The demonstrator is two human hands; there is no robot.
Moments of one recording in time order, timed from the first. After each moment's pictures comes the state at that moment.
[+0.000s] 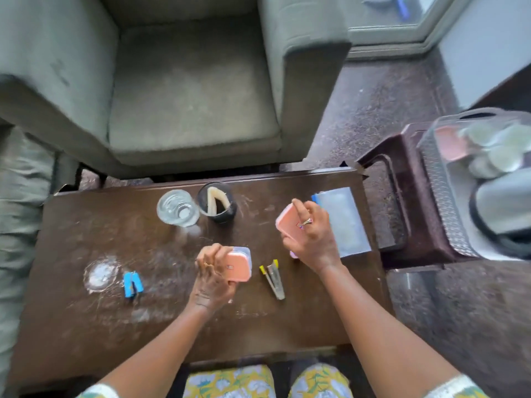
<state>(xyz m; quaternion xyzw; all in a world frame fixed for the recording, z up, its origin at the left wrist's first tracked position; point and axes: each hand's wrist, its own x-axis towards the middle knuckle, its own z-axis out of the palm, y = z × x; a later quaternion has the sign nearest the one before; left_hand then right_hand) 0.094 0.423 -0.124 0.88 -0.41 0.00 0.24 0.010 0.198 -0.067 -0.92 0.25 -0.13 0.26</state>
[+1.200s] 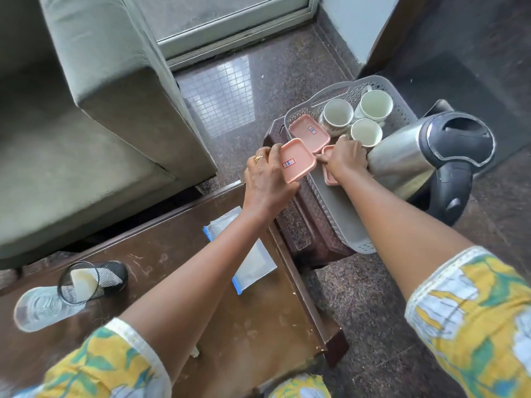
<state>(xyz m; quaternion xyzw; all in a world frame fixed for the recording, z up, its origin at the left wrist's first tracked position) 0.018 -0.019 -0.034 0.85 -0.44 -0.20 0.23 -0.073 -0.163 -0.064 -0.71 0.66 0.04 0.23</state>
